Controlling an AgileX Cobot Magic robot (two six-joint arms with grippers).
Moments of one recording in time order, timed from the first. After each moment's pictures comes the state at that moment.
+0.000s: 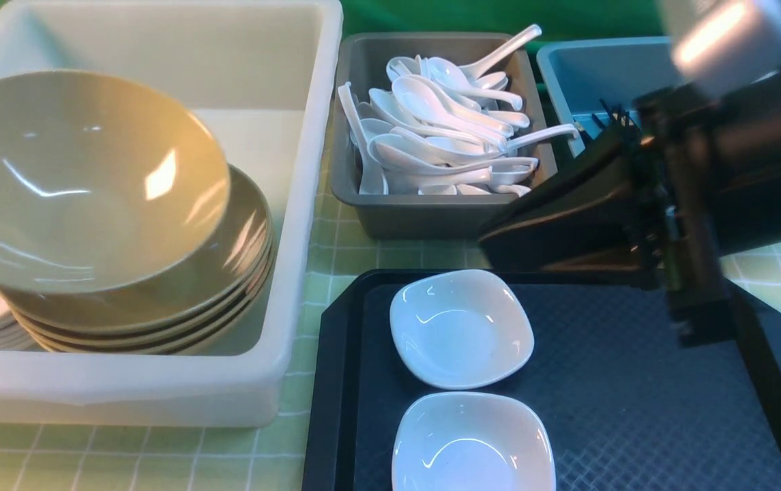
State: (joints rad) right arm 0.41 1.25 -1.15 0.99 0.90 -1.10; left arm 0.63 1.40 -1.18 -0.63 1.16 0.32
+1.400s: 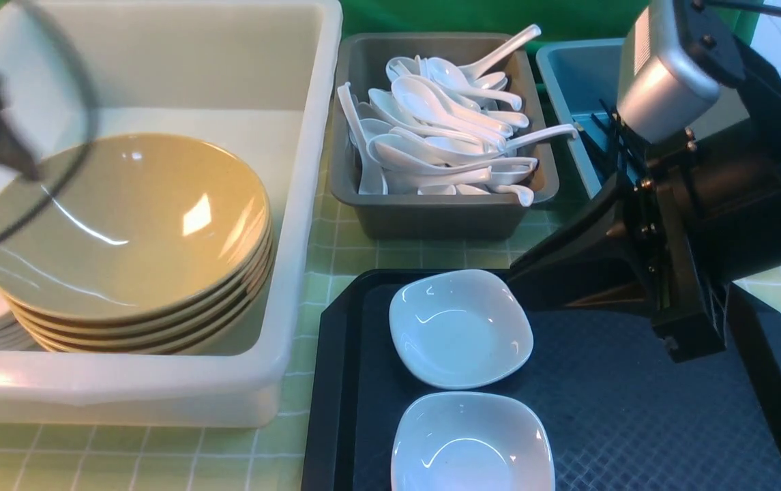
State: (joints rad) right arm 0.41 1.26 -1.15 0.80 0.92 -0.89; left arm 0.08 1.26 -1.34 -0.27 1.24 -0.02
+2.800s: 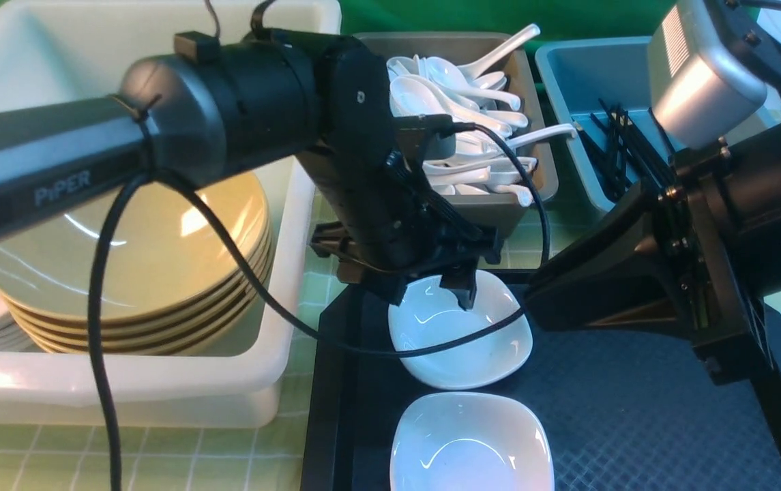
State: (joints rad) right arm 0.41 1.22 -1.15 0.79 0.98 -0.86; left arm -0.61 1.86 -1.48 -0.20 0.95 -0.22
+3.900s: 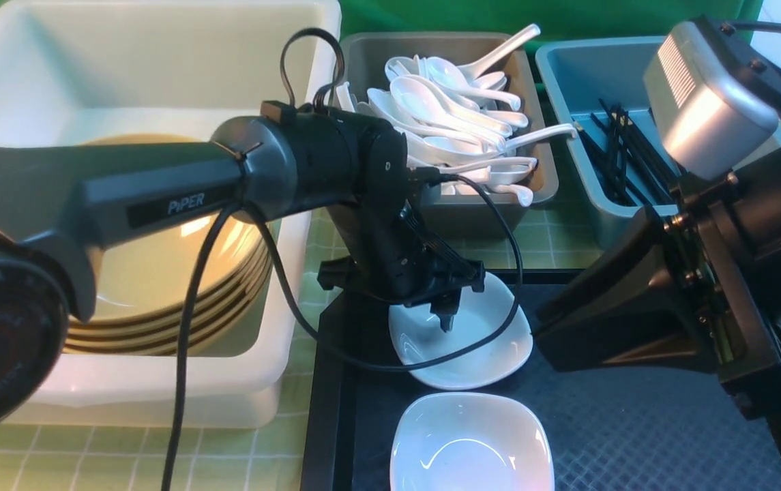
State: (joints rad) right arm 0.41 1.22 -1.15 0.79 1.06 -0.86; left arm -0.59 2.05 -1.48 -0.17 0.83 -0.28
